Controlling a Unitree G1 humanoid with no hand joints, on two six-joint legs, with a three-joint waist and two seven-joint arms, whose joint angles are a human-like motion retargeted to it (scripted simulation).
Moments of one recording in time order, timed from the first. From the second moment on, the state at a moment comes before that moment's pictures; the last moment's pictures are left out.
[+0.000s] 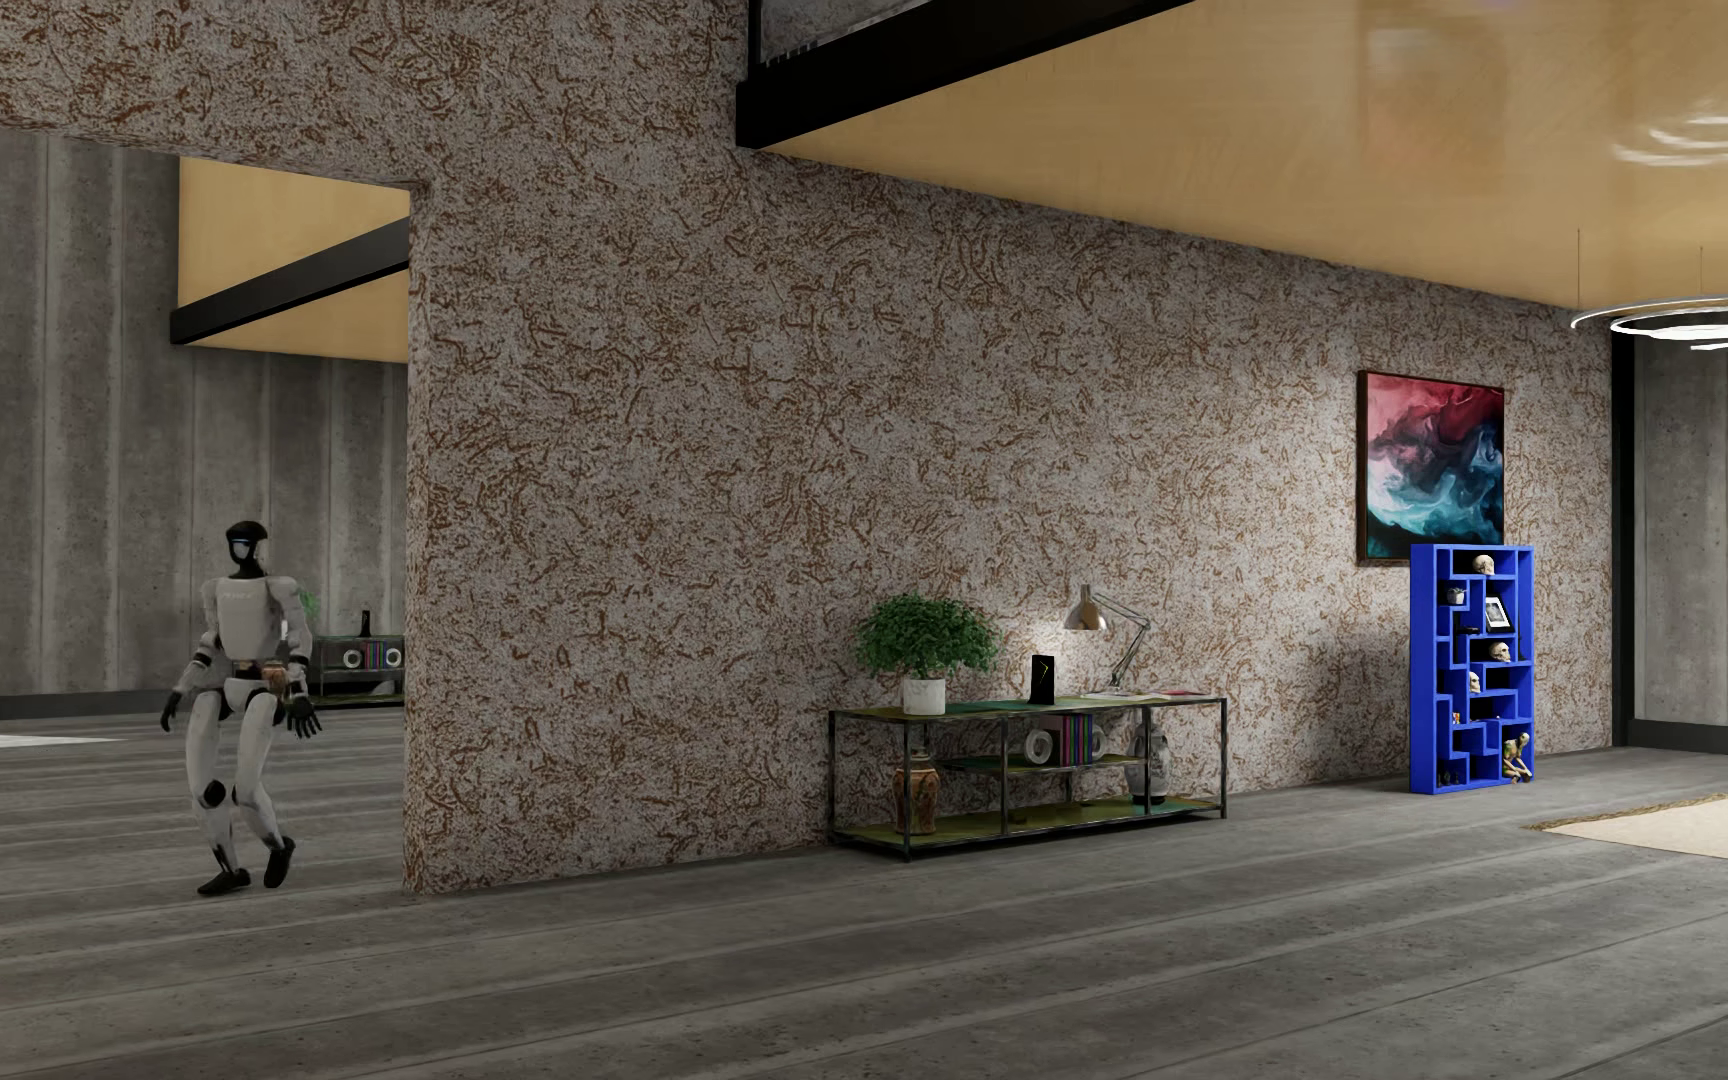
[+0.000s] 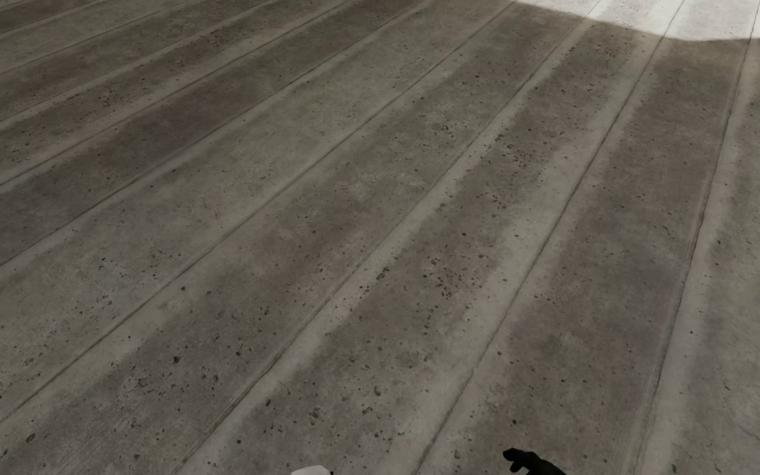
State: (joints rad) body -0.41 -0.10 0.03 0.21 0.06 0.07 0.13 -0.22 0.13 1.28 0.51 0.31 0.07 -0.03 -0.30 0.14 -0.04 0.04 -0.10 -0.04 -0.07 0.79 0.74 1.22 -0.94 0.32 0.22 -0.12 0.02
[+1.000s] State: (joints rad) body 0.40 -0.49 -0.06 -0.14 -0.04 -0.07 0.14 -0.11 0.14 0.40 0.44 -0.27 0.54 -0.23 0.05 0.04 -0.03 0.07 -0.02 -0.03 -0.25 0.13 0.72 0.56 -0.91 0.23 0.29 0.03 0.07
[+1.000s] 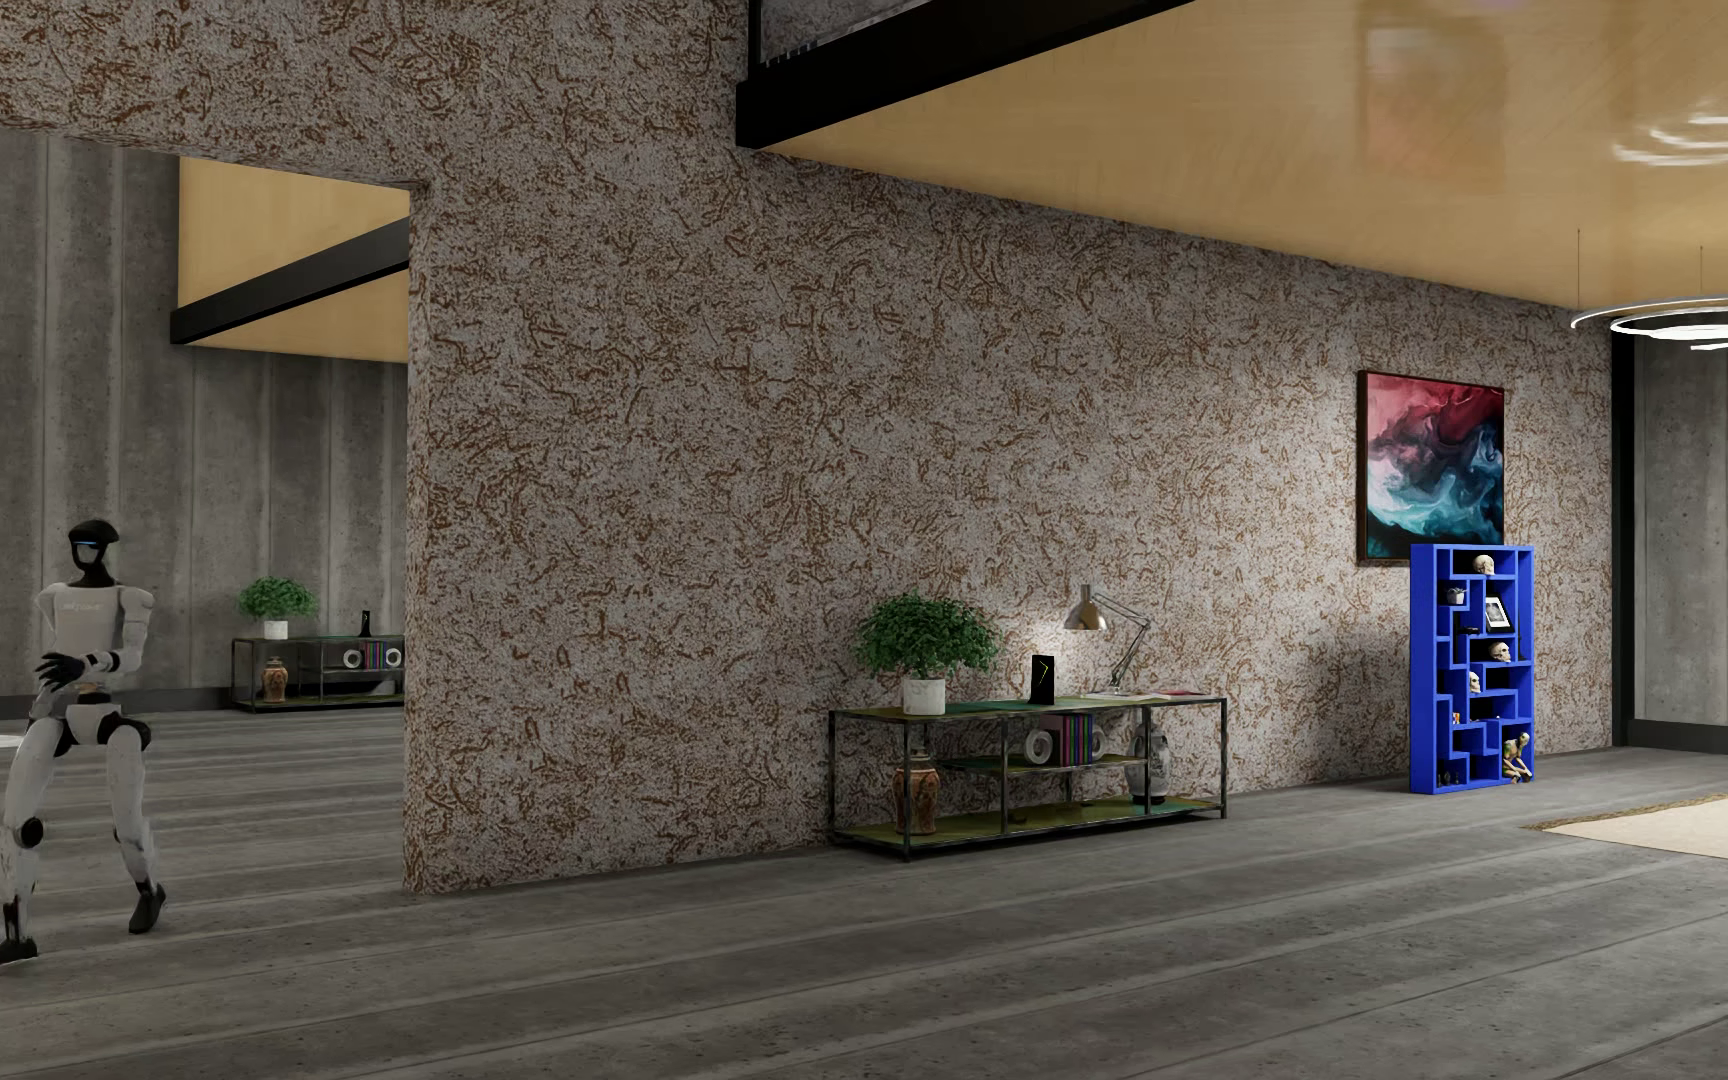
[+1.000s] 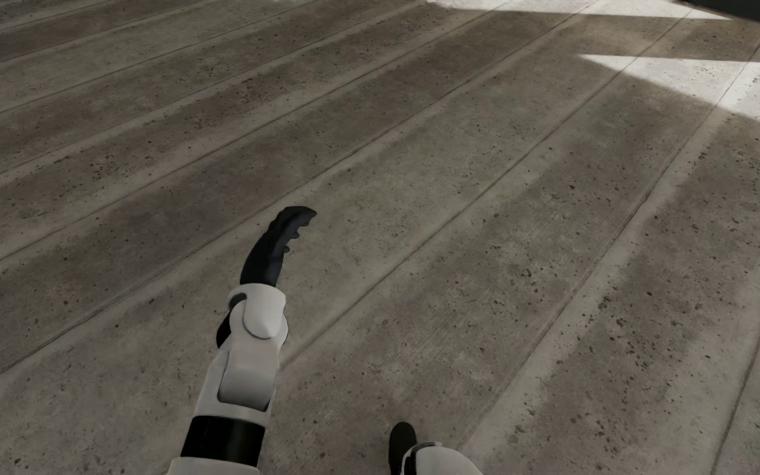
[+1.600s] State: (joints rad) body -0.52 0.26 0.08 0.18 0.05 0.08 0.37 -0.23 0.16 0.23 0.33 0.57 -0.20 0.02 -0.41 0.05 -0.09 0.02 0.05 0.10 0.03 0.85 0.52 1.34 -0.78 0.29 0.11 -0.36 -0.16
